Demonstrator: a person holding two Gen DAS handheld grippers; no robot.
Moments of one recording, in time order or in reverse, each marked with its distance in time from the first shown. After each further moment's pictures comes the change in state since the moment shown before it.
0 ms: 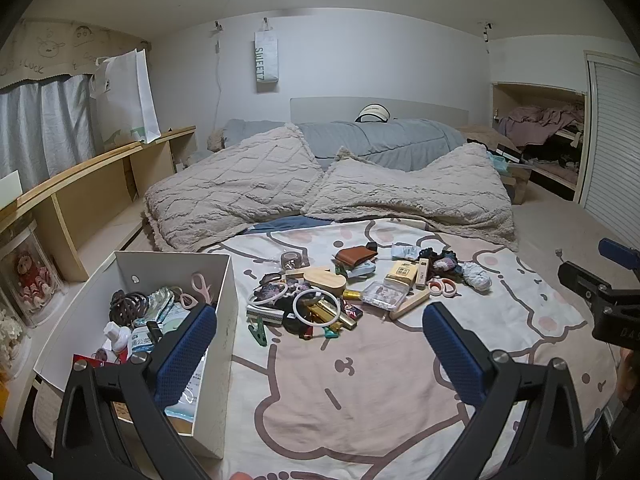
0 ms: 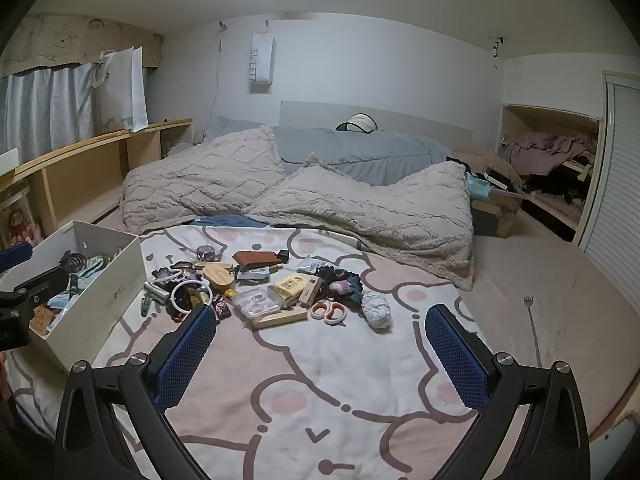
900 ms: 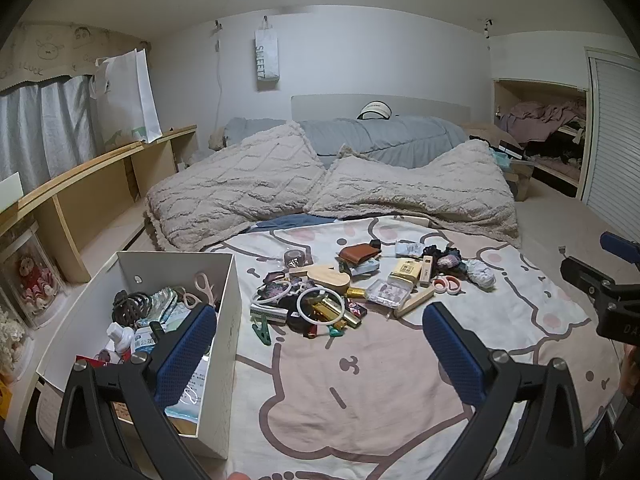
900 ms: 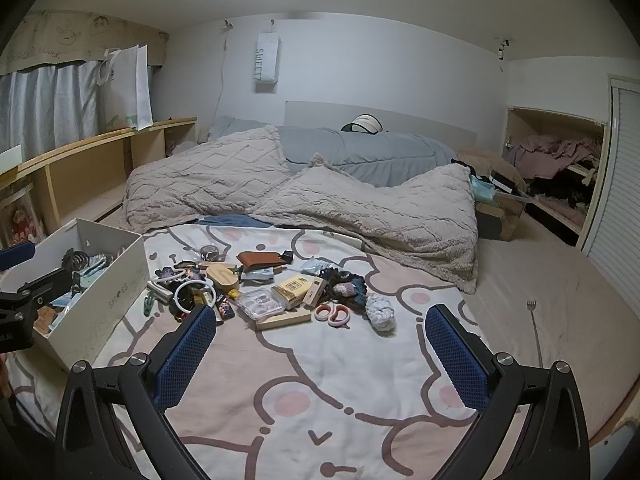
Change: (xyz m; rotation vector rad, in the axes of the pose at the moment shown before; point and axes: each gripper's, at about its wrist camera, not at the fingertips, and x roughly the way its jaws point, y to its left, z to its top) left arm 0.003 0.009 0.001 0.007 0.015 0.015; right arm 0.002 0.004 0.002 -0.015 0.001 0.010
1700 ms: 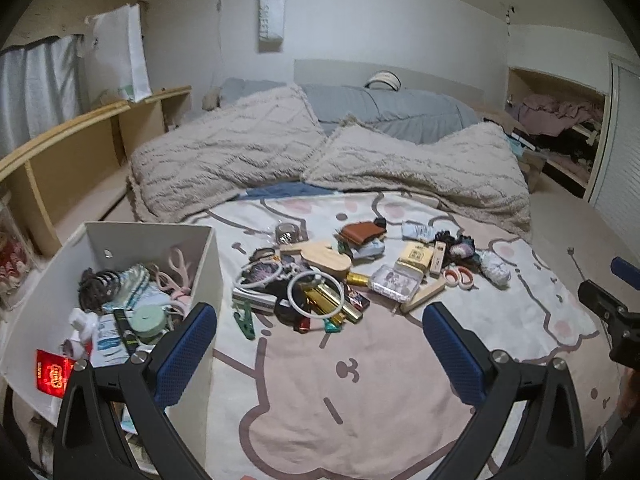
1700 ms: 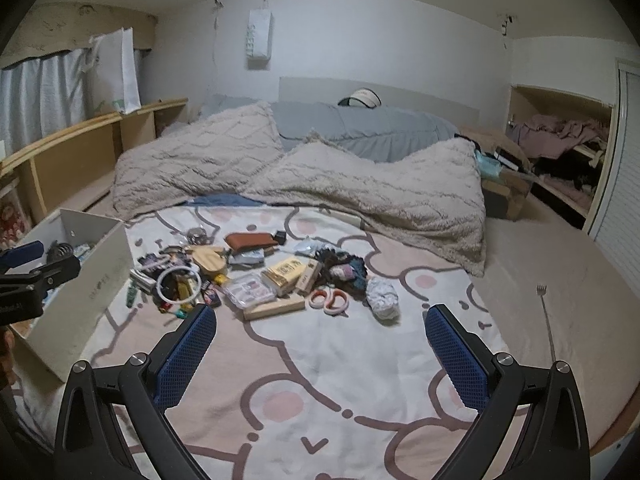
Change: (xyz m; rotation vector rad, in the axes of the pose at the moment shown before) left arm 0.081 0.000 0.003 -0.048 0.136 -0.049; right arm 0.052 -0.010 -0.006 0.020 0.090 -0.007
